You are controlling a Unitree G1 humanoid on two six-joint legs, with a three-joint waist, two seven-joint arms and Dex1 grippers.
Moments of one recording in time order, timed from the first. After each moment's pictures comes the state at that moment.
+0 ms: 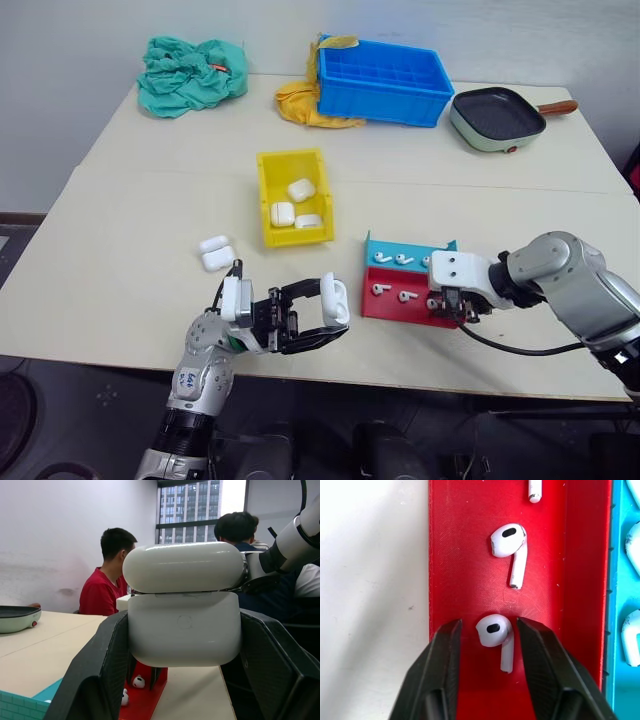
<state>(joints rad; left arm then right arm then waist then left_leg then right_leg) -0.19 0.20 -0.08 -0.03 -0.62 -0.09 -1.24 -0.60 -1.04 0.41 -0.20 0.01 0.61 1.26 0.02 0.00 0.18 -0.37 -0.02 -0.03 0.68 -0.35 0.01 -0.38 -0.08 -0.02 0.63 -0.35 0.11</state>
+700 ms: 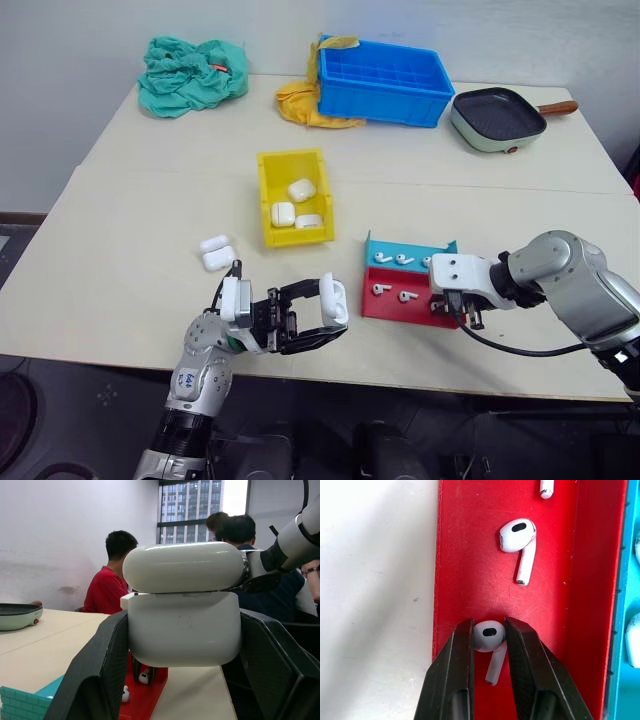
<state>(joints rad) -0.19 0.21 -0.08 -0.03 -0.62 -0.09 -1.23 -0.59 -1.04 0.41 -0.19 -0.02 0.57 1.30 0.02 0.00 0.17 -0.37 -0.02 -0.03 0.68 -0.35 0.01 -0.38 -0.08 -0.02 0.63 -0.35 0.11</state>
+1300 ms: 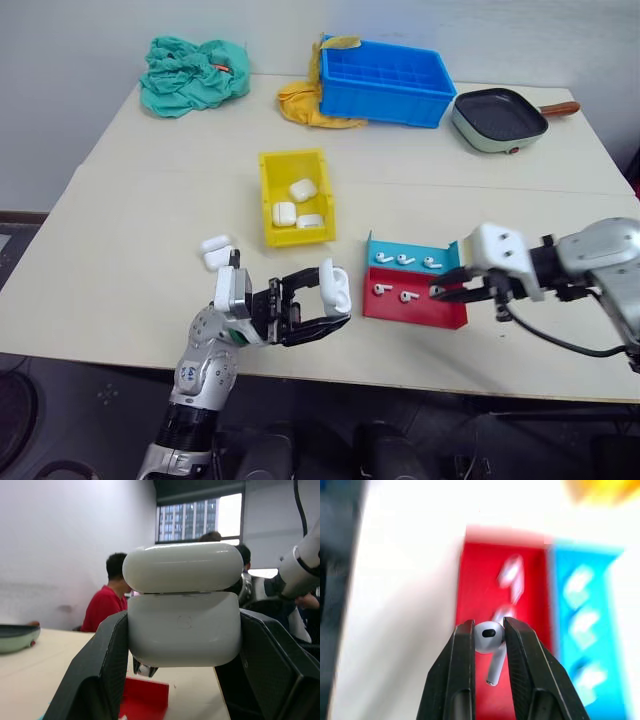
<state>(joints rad) -0.24 0.16 -0.07 -0.07 -0.70 -0.03 -1.21 -0.42 -0.99 -0.09 -0.30 0.42 0.48 1.38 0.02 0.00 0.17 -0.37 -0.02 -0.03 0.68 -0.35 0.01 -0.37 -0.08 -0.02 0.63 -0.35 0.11</state>
